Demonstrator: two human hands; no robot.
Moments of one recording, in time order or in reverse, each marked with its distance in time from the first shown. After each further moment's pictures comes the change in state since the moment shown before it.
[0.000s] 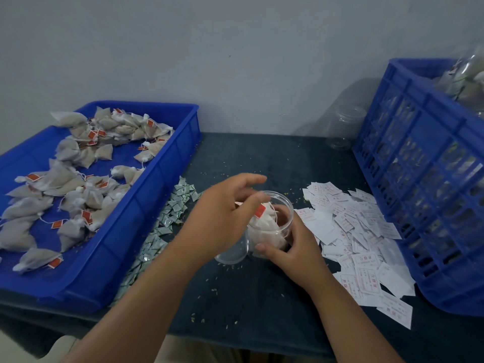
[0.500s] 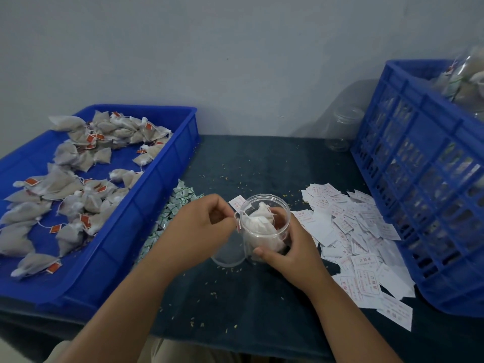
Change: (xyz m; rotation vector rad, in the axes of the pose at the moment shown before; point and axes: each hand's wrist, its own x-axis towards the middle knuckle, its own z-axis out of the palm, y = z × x) left_hand -0.011 -0.032 -0.016 0.071 -0.010 -0.263; right_hand -0.001 -0.002 0.000 -0.032 0.005 -0.014
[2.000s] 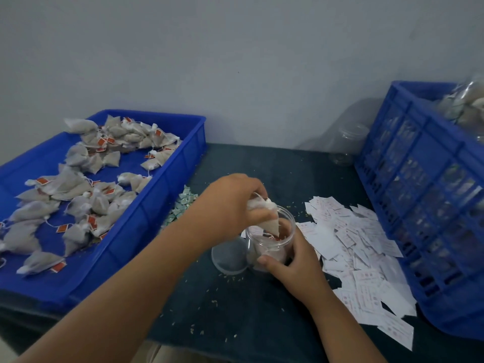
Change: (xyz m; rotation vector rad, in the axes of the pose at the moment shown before) left_hand 0.036 0.051 -0.007 0.453 -0.083 0.324; right_hand 0.001 0.000 0.001 -0.037 -0.020 -0.022
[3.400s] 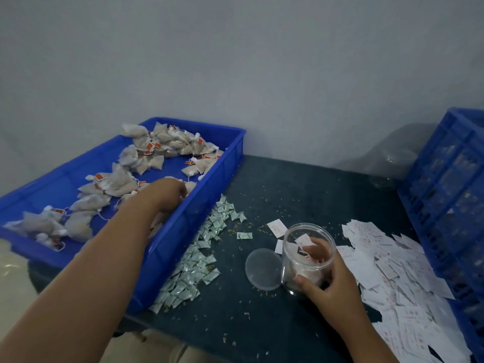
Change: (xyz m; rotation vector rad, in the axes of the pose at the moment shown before) left_hand -0.009 -0.220 -0.058 0.297 -0.213 -0.599; right_hand -0.003 0.004 0.005 -0.046 0.004 -0.003
